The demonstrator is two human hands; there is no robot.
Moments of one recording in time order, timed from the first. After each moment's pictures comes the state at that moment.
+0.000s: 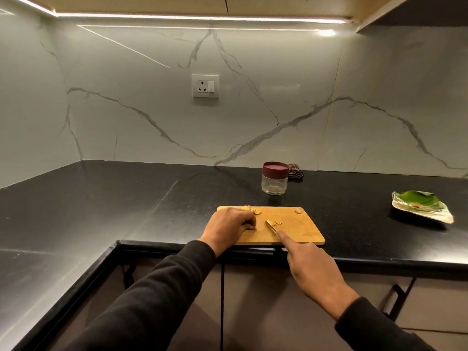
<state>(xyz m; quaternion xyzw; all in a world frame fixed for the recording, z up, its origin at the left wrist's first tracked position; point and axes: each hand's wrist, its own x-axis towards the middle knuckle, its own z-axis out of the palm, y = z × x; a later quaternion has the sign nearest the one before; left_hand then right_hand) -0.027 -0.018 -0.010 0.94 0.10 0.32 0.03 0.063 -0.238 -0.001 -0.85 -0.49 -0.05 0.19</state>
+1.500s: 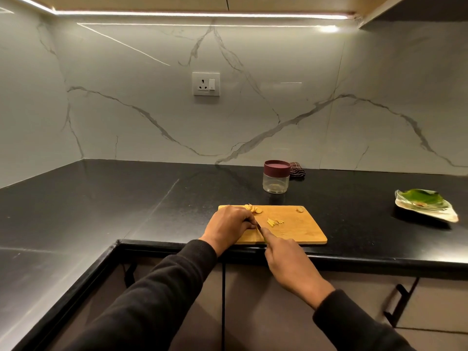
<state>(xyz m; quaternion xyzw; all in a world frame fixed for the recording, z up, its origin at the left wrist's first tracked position) -0.024 -0.019 -0.009 0.94 0.13 0.31 0.08 0.043 -0.202 -0.002 -0.82 -0.51 0.06 0.25</state>
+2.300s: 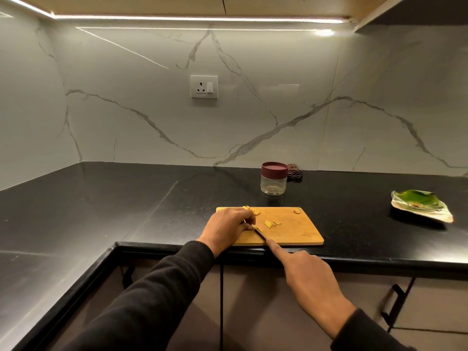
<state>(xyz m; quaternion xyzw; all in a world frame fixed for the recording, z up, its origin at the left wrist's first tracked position) -0.026 -0.021 -0.007 0.95 0.12 0.29 0.04 0.041 -0.244 0.004 -0.86 -0.49 -0.08 0.05</state>
